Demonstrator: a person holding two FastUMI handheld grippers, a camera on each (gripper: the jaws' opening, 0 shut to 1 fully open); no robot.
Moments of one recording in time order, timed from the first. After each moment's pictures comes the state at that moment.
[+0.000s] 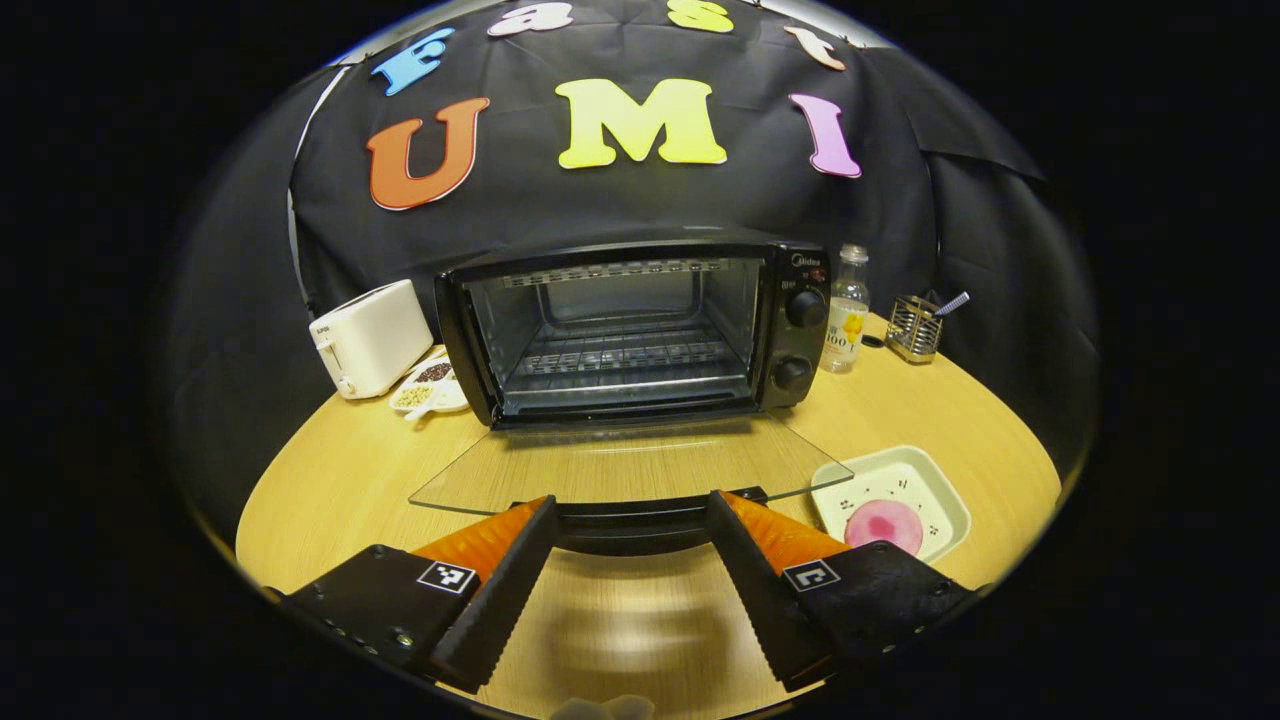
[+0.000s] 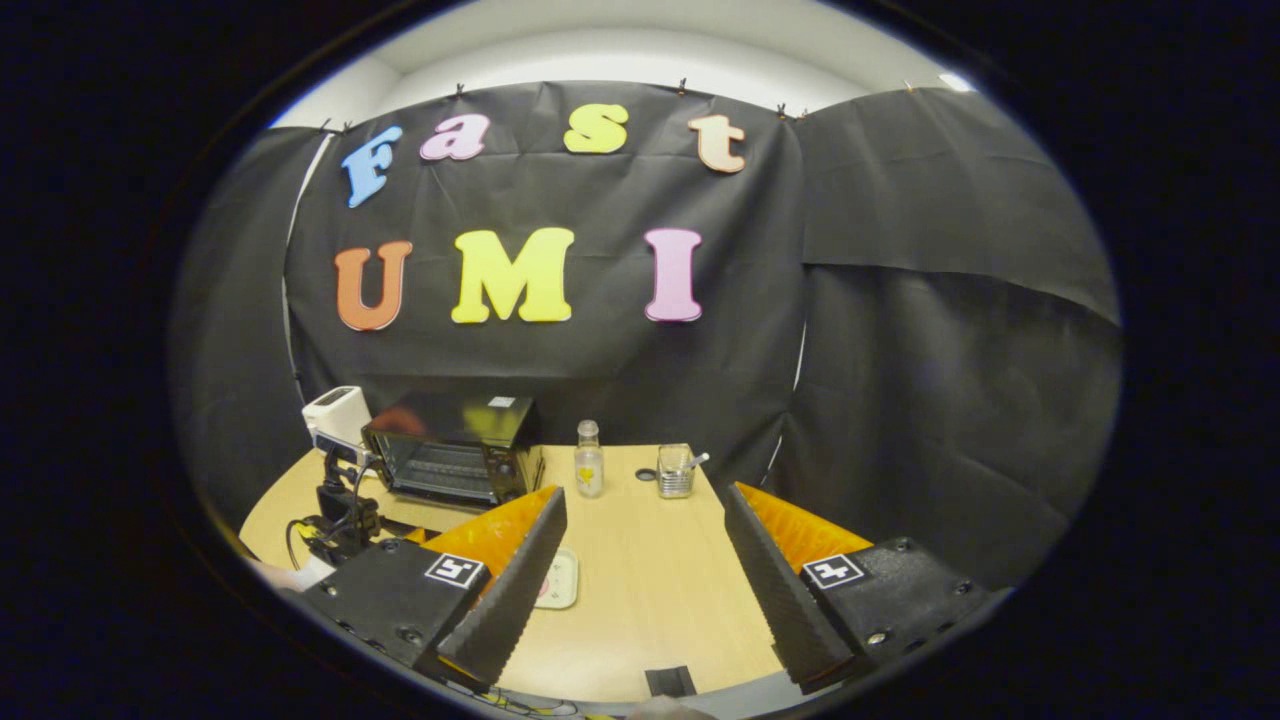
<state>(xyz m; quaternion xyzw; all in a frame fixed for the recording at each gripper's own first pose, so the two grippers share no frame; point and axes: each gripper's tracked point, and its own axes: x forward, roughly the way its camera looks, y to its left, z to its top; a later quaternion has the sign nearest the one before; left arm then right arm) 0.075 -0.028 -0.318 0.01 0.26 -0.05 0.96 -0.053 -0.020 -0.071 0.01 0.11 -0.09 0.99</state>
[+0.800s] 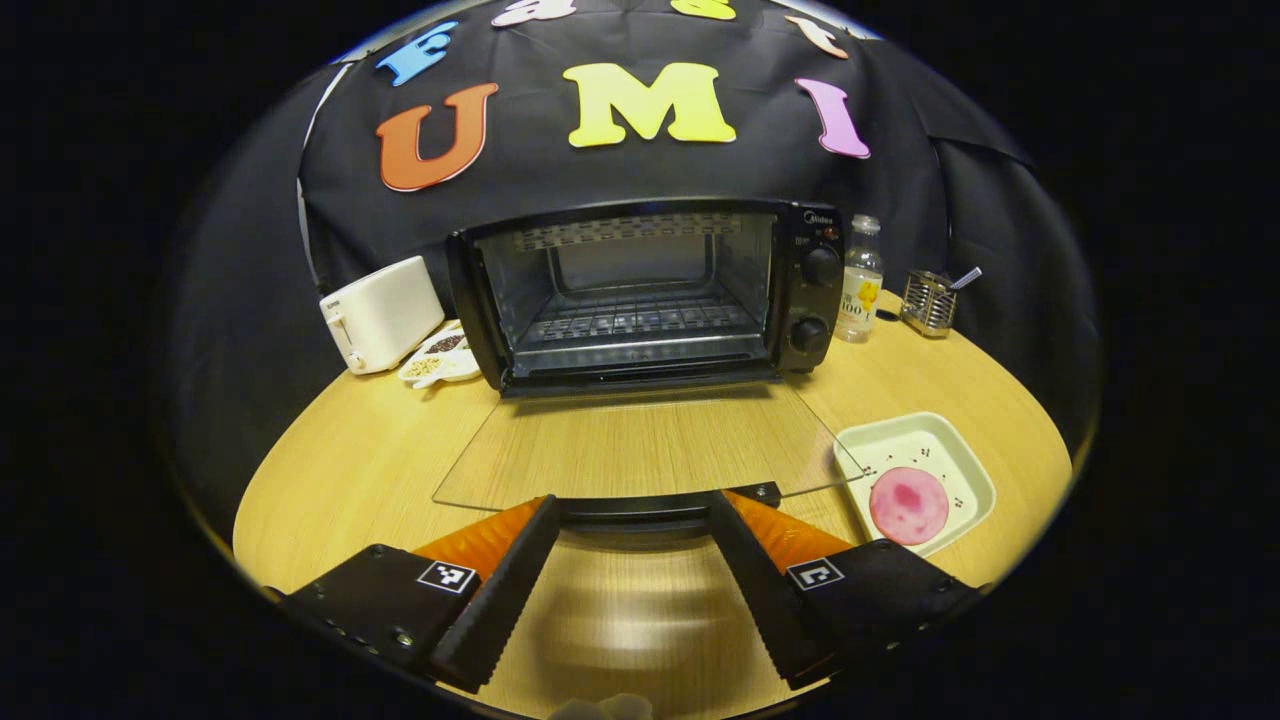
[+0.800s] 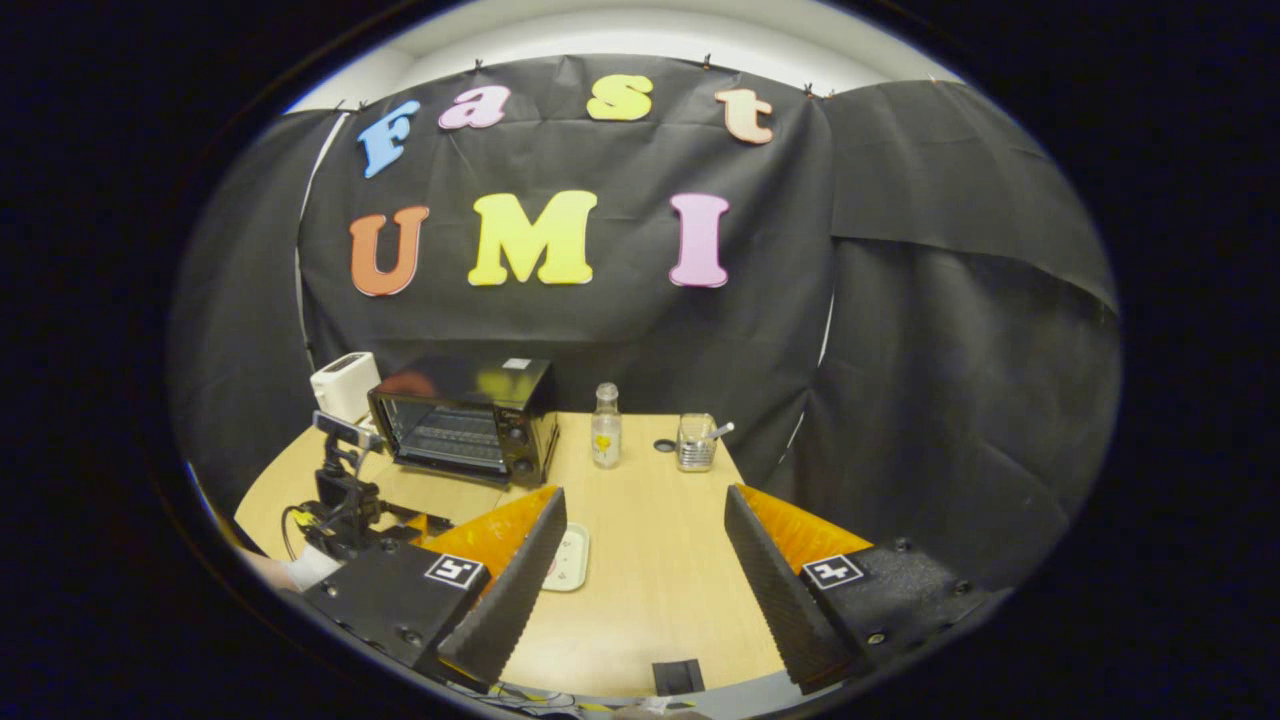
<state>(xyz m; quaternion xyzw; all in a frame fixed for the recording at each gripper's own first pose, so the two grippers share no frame) 0.053 -0.017 -0.331 0.00 0.27 -0.03 0.96 -0.018 -0.006 -0.131 0.00 0.17 -0.05 0.99</state>
